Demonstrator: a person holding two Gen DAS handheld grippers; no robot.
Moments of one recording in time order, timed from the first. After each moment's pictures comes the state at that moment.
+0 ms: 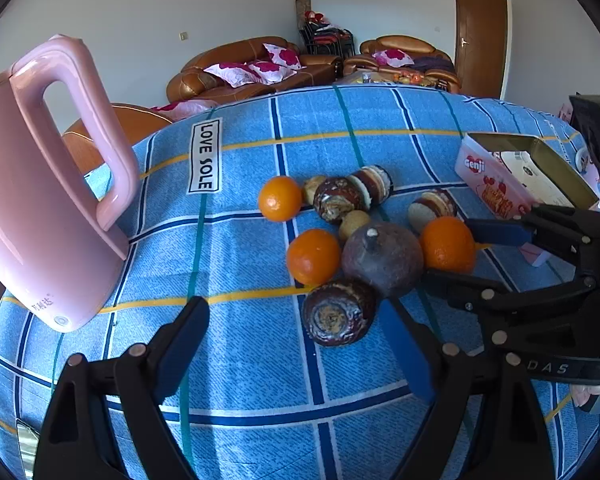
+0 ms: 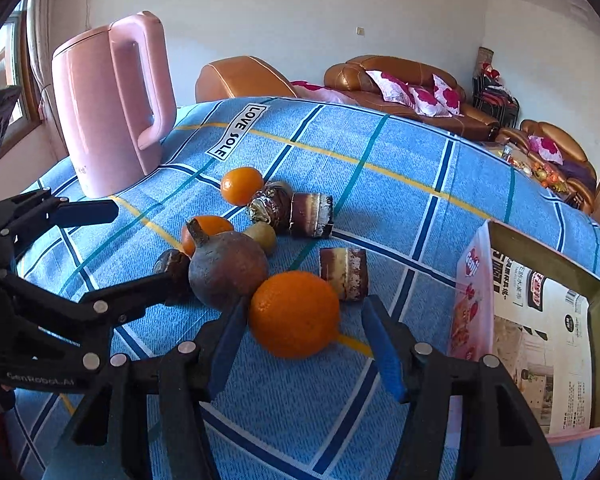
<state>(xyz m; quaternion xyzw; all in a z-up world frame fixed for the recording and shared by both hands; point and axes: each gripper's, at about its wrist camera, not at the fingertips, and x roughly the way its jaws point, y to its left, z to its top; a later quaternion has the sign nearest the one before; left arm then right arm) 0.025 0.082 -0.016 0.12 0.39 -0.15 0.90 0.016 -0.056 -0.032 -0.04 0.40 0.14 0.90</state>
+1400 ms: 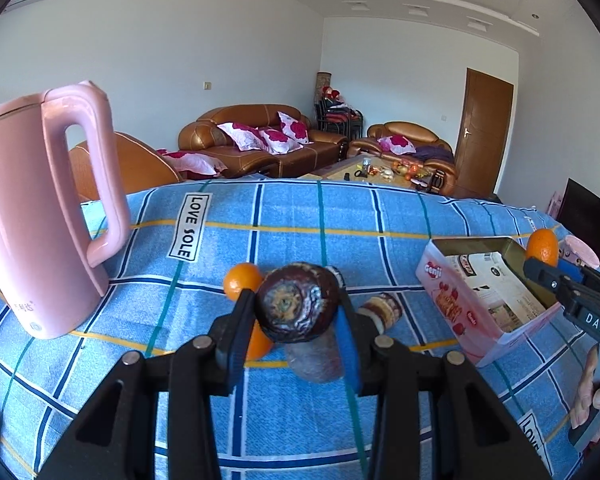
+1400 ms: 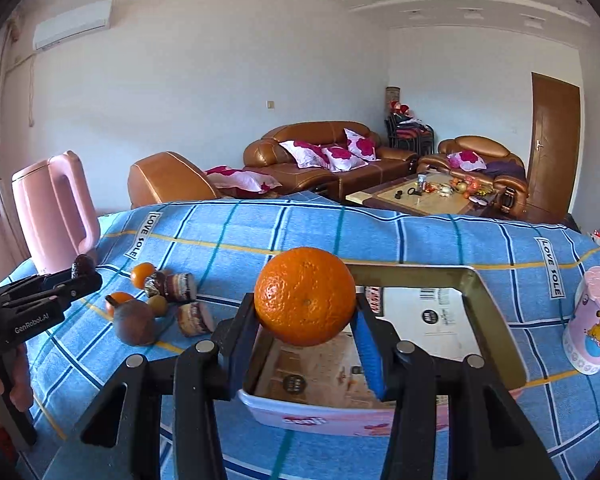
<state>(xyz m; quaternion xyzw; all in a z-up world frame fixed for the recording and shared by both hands) 0.001 0.062 0.018 0.01 0.27 -0.16 0.95 -0.061 -0.183 0.024 0.02 0.25 -0.02 0.97</state>
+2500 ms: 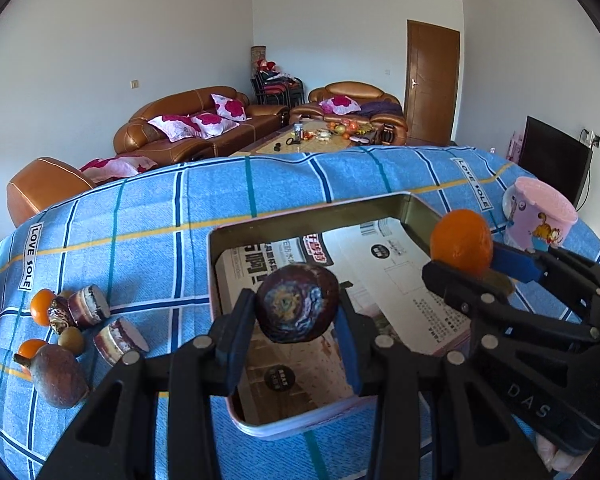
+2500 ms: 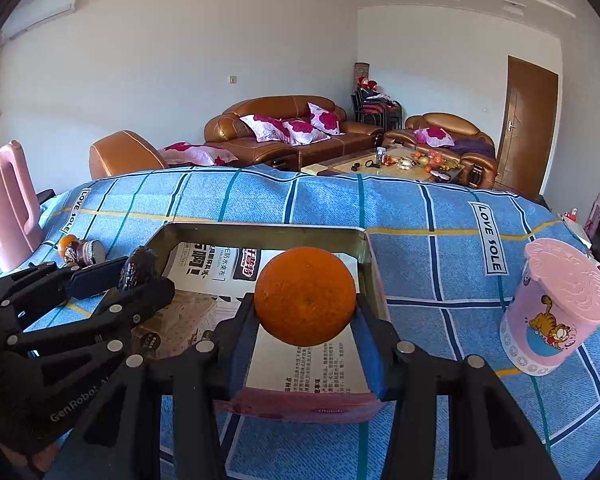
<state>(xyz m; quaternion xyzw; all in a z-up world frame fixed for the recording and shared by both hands) -0.011 -0.137 0.001 0.09 0.31 -0.24 0.92 -0.064 -0.265 0.003 0.02 0.30 -0.06 0.95</state>
